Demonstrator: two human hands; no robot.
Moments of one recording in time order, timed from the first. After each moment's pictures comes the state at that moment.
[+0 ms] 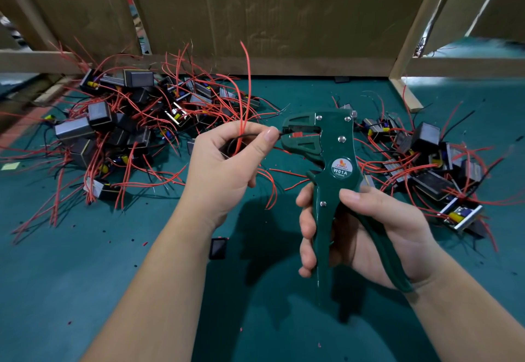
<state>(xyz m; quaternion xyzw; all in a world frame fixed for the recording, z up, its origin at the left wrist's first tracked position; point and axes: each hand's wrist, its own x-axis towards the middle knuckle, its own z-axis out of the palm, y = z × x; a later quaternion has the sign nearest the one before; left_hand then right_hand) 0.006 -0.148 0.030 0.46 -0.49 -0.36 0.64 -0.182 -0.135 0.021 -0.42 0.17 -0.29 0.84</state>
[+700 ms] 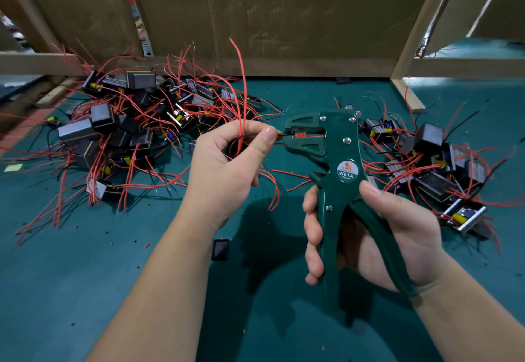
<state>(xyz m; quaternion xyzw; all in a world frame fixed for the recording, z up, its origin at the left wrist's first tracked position) 0.006 -0.146 0.030 0.46 -0.51 -0.33 0.64 -0.185 -0.135 0.018 -0.43 0.14 -0.27 0.85</state>
